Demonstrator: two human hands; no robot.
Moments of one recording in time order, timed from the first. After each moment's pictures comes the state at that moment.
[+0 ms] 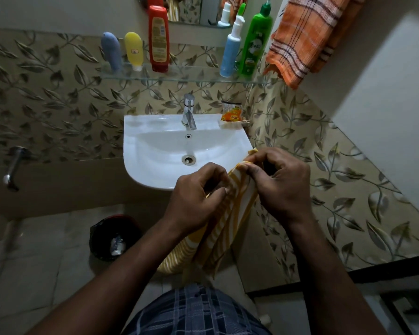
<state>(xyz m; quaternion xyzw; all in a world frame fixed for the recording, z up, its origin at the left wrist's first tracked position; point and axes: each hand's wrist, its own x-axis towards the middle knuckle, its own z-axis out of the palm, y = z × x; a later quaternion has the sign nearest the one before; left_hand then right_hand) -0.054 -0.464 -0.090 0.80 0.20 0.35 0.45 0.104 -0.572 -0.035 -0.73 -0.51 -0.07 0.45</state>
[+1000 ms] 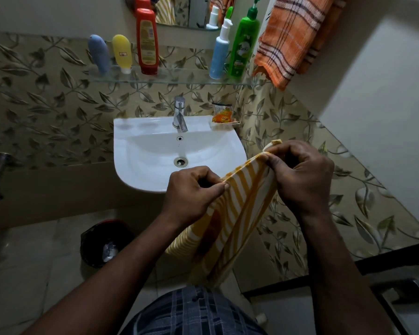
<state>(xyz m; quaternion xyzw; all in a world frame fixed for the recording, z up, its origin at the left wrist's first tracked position) -0.042 -0.461 -0.087 0.74 0.27 0.33 0.52 0.125 -0.594 -0.016 -0.76 -0.44 -0.13 0.46</state>
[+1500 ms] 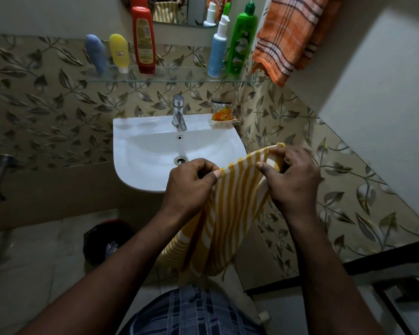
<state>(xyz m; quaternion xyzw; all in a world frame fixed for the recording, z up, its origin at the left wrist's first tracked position) -0.030 -0.459 -0.077 0.74 0.33 0.31 0.50 0.133 -0.589 -0.048 -0.82 -0.36 -0.15 0.42</state>
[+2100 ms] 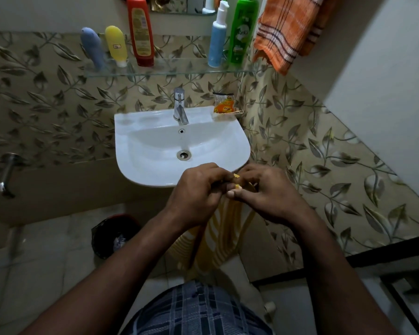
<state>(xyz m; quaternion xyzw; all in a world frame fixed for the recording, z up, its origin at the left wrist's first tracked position) -0.034 -0.463 -0.086 0.87 0.15 0.30 0.36 0.124 -0.591 -0.060 -0.76 -0.56 0.14 0.30</state>
